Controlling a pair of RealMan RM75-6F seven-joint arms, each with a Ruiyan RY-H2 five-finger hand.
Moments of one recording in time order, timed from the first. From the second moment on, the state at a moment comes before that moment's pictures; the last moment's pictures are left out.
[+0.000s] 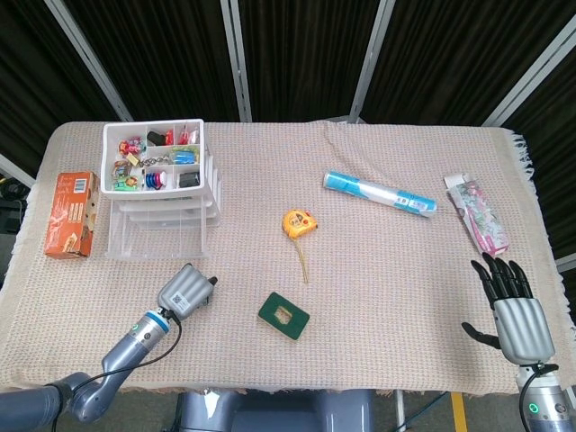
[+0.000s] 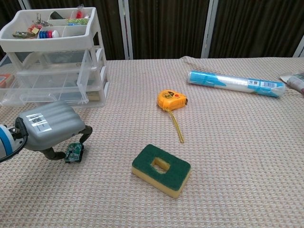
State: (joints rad) left arm -0.59 -1.57 -0.02 -1.46 1.40 0.96 0.90; right arm 0.09 -1.19 0.05 -1.58 -1.58 1.52 -0.07
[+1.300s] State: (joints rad) left arm -0.57 -1.33 -0.04 -1.82 1.61 1.18 0.77; right arm 0.09 -1.19 0.06 -1.59 -1.56 1.53 -0.09
